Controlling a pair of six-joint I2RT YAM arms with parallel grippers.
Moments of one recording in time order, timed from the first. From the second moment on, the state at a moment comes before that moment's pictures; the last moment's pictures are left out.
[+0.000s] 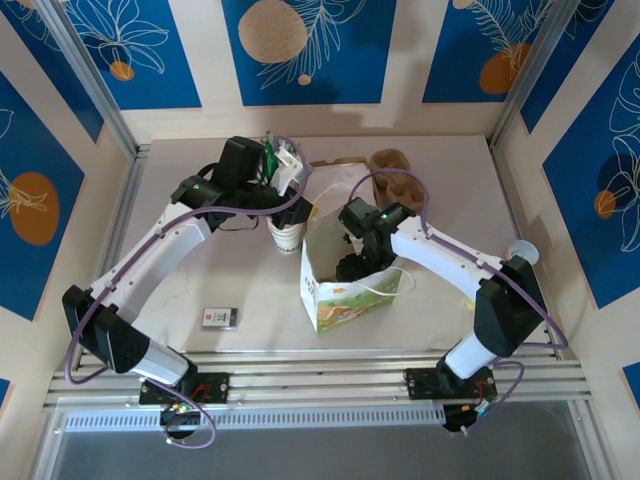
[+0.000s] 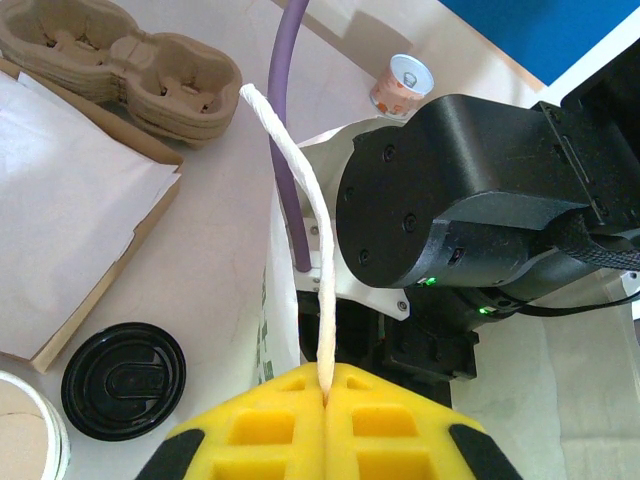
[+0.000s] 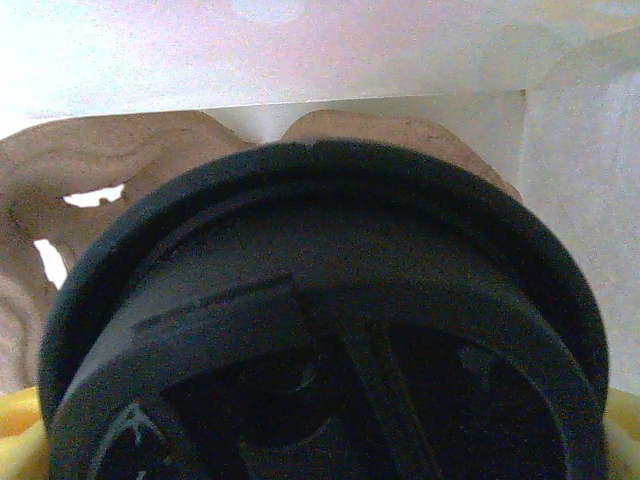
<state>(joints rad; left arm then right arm) -0.57 1.48 1.54 -0.76 0.63 0.02 0.67 1.57 1.22 -1.14 -0.08 0.35</state>
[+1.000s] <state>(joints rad) -0.57 1.48 1.54 -0.76 0.63 0.03 0.67 1.58 1.23 -1.15 -0.02 0.35</state>
